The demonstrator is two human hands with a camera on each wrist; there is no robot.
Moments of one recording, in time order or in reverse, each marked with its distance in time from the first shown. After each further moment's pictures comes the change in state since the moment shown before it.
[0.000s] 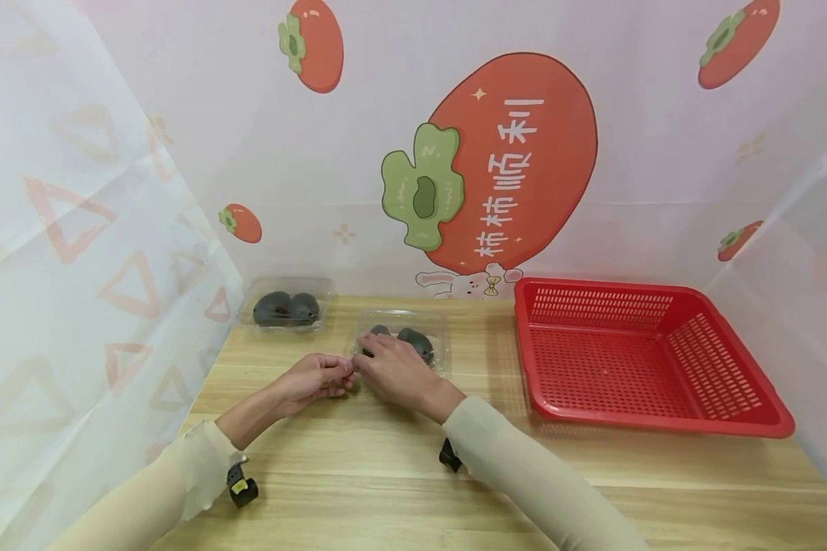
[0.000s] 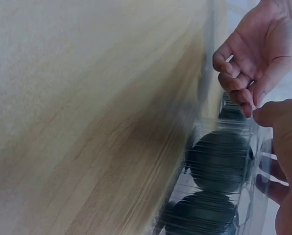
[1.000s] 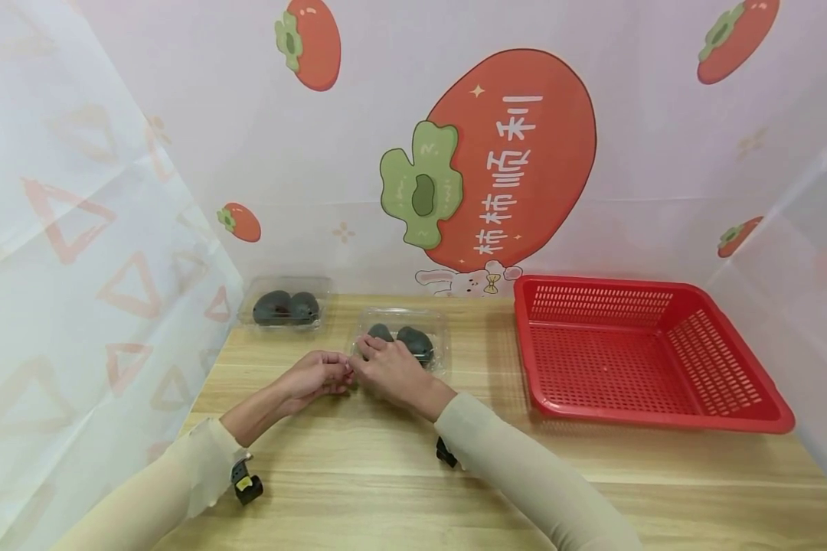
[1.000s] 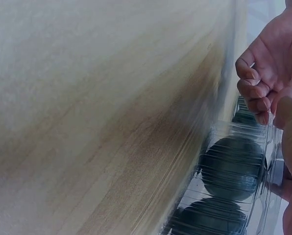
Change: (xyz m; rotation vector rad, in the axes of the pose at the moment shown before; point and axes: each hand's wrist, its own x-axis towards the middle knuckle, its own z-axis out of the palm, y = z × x) left_hand 0.003 0.002 0.003 -0.007 -0.006 0.012; right_hand 0.004 -0.002 0.013 -0.218 0.069 -0.075
